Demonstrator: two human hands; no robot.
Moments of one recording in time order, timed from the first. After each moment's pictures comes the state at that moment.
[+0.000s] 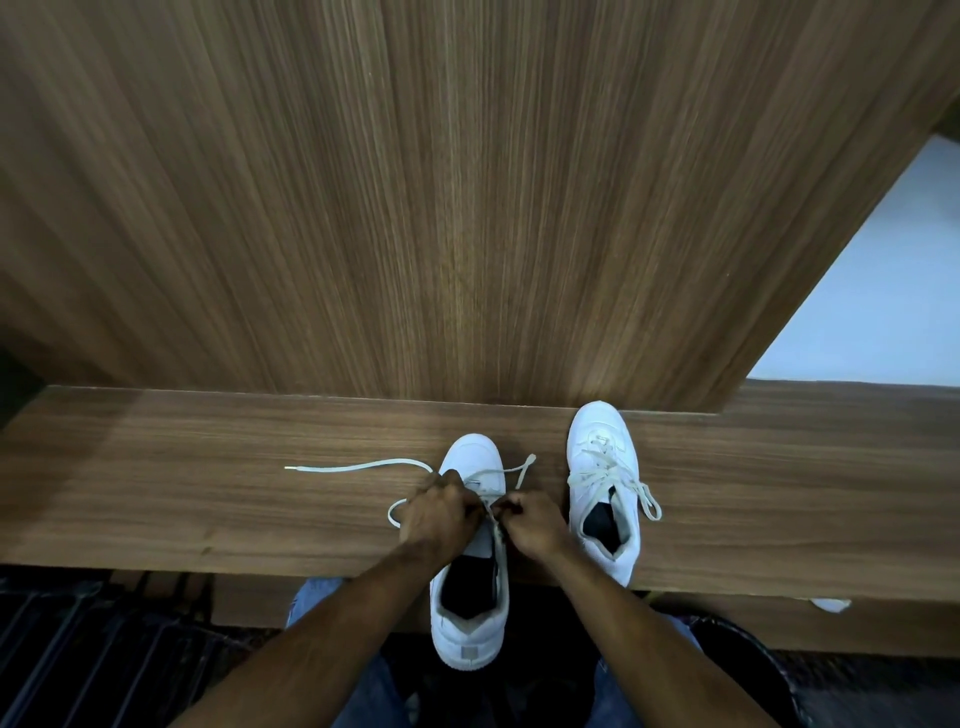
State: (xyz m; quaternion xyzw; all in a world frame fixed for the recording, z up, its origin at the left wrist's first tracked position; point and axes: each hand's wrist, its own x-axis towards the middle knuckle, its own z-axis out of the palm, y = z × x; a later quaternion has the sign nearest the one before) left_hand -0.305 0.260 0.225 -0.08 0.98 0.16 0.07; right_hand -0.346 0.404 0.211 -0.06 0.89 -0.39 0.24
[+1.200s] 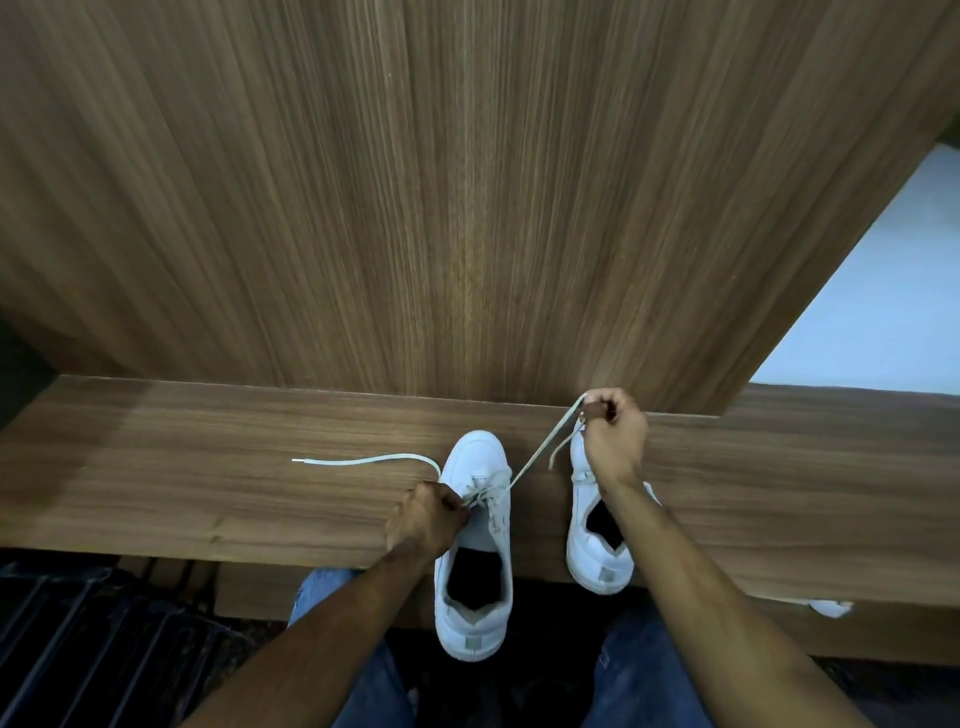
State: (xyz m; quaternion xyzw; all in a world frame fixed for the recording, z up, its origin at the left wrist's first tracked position) left_hand -0.286 0.247 0.229 -0.28 0.87 0.39 0.07; right_hand -0.391 0.434 0.297 0.05 0.78 -0.61 -0.10
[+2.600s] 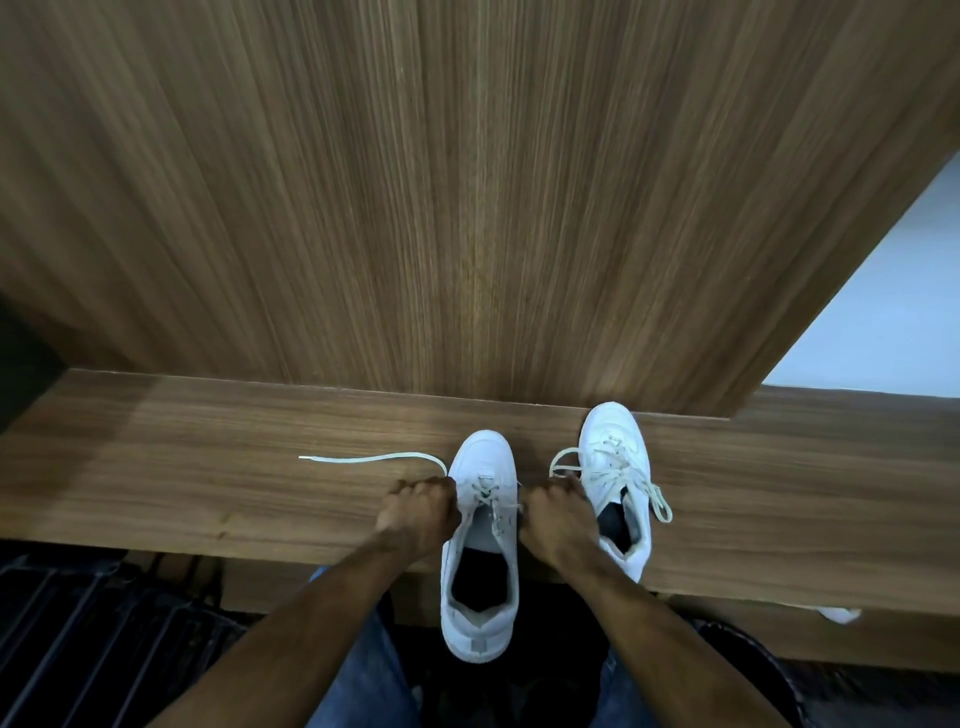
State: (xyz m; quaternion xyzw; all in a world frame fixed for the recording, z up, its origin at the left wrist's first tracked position) left_hand -0.293 0.224 0.224 -0.08 0.99 0.08 0.11; right_hand -0.335 0.410 0.243 -0.25 0.97 0.00 0.05
